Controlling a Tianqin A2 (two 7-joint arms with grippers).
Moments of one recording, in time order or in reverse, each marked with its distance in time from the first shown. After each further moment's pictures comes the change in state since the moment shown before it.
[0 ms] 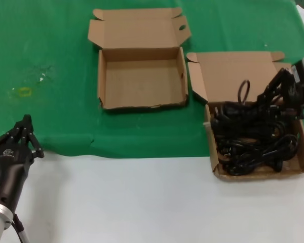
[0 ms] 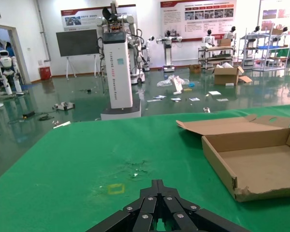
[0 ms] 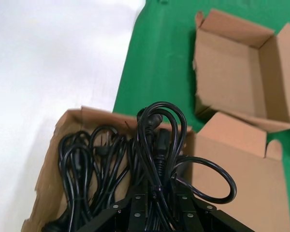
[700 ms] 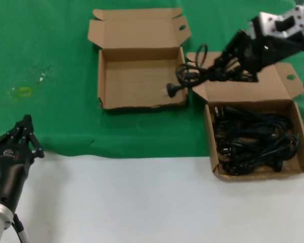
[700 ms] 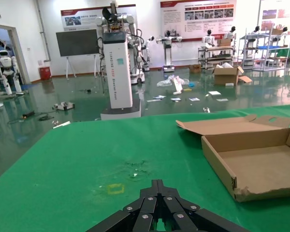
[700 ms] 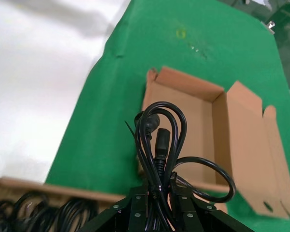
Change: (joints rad) left arm 0.000 0.000 0.000 0.000 0.000 0.000 0.000; right arm 0.214 -0.235 -0.014 -0.277 0.002 0.045 -0.049
